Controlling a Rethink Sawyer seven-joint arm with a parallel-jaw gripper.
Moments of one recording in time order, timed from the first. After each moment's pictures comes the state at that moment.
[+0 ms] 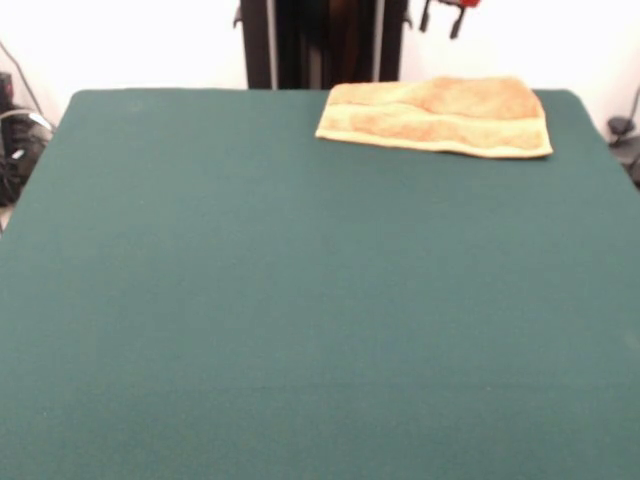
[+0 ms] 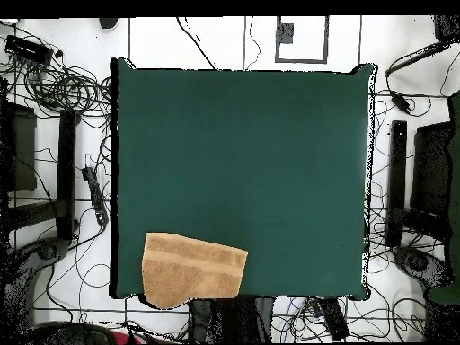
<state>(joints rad) 0.51 -0.18 -0.05 2.43 -0.12 -0.47 2.59</state>
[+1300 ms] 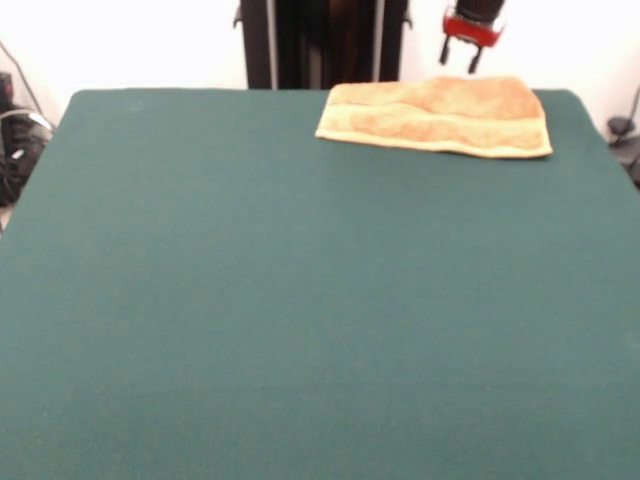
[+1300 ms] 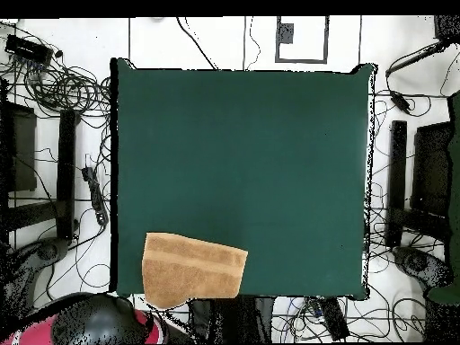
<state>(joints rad) 0.48 -0.06 0.07 2.33 0.06 -0.45 2.59</state>
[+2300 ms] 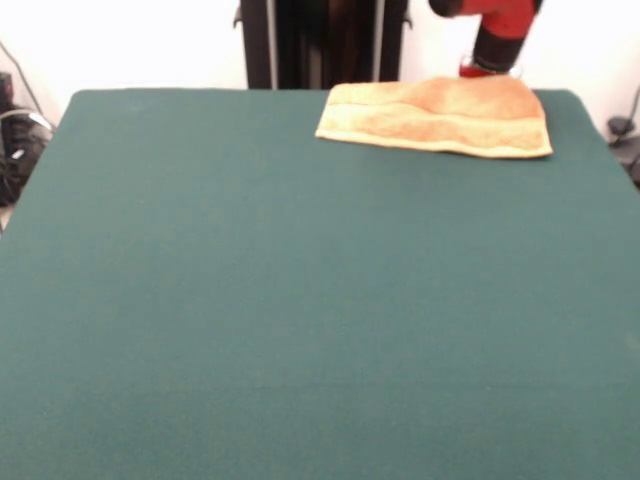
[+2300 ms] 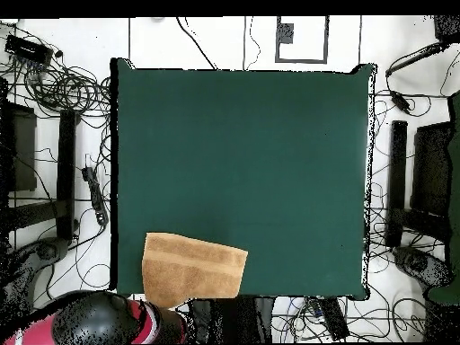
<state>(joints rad) 0.53 0.03 0.07 2.10 0.13 -0.39 2.59</state>
